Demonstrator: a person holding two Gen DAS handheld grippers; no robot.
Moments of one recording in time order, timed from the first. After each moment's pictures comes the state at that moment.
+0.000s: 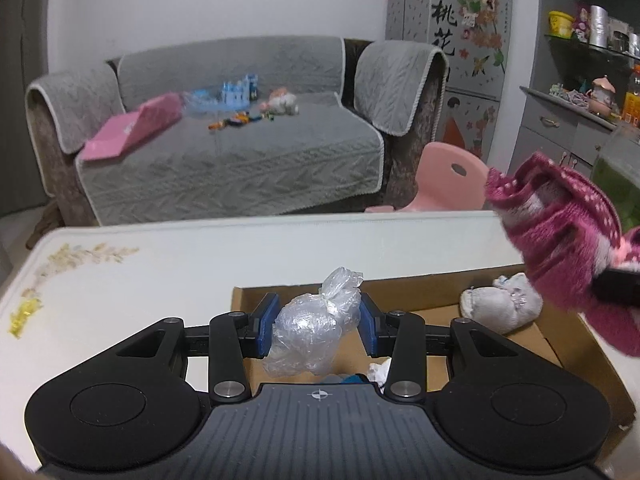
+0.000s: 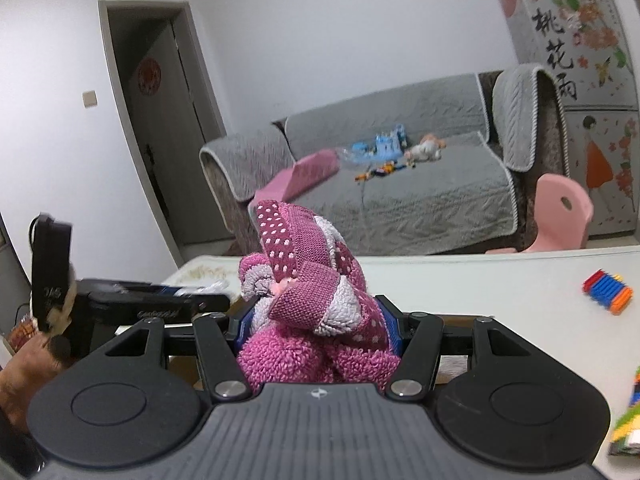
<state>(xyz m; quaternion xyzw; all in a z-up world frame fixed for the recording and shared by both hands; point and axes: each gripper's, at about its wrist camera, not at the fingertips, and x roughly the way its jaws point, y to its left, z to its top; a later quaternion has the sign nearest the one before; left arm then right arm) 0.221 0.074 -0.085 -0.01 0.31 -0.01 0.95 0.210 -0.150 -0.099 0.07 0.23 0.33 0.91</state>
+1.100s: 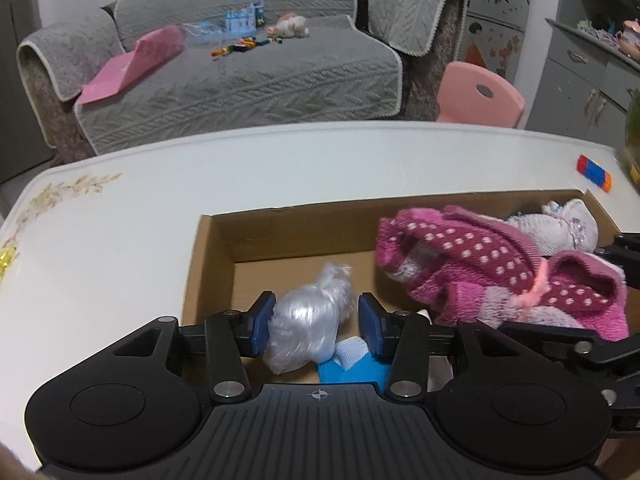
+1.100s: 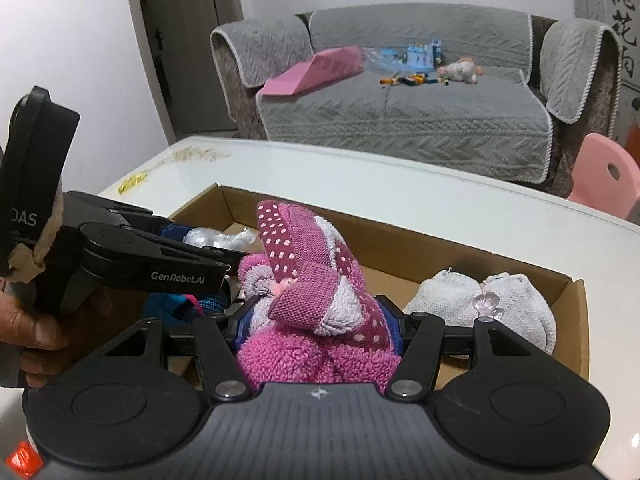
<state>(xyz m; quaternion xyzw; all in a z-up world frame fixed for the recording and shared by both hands) 0.246 0.061 -0.133 0.01 0.42 0.01 0.91 0.232 -0.087 -0.131 -0.05 0.35 0.34 0.87</state>
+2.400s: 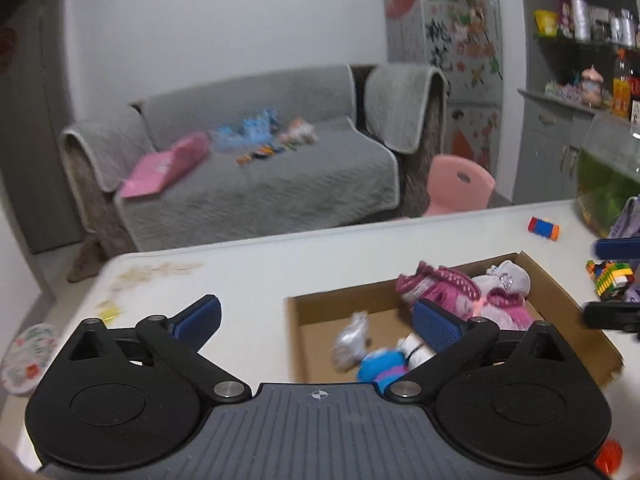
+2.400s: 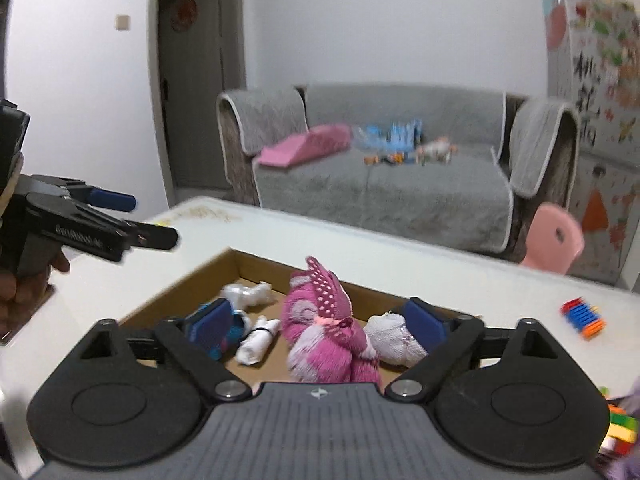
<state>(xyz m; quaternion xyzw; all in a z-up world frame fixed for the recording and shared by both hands) 0.101 0.075 -0.028 0.04 0.27 0.03 0.96 0.156 -0.147 -0.073 -0.06 0.23 0.33 0.91</state>
